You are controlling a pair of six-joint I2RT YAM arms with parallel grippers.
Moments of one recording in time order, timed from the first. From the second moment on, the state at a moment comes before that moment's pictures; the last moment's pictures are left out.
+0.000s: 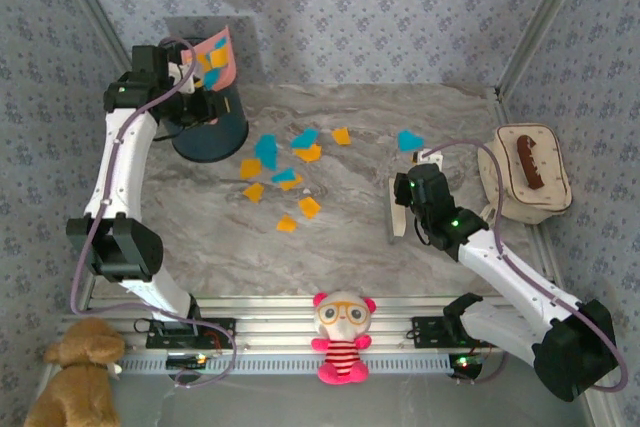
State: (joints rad) left arm -0.02 1.66 1.84 -1.07 0.52 -0.32; right arm 0.51 1.00 0.68 -0.25 0.35 0.44
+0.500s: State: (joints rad) left arm 0.05 1.78 1.92 -1.00 0.71 -0.57; right arm 0.51 1.00 0.68 -0.25 0.34 0.45
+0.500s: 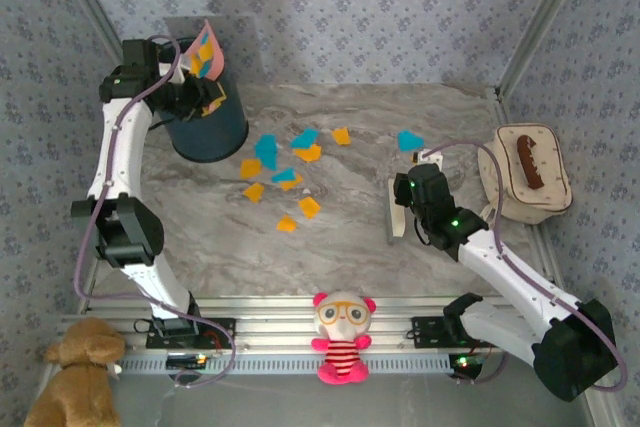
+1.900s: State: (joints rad) left arm 0.07 1.82 1.83 -0.50 0.85 -1.19; right arm 0.50 1.01 0.67 -0.25 0.32 0.46
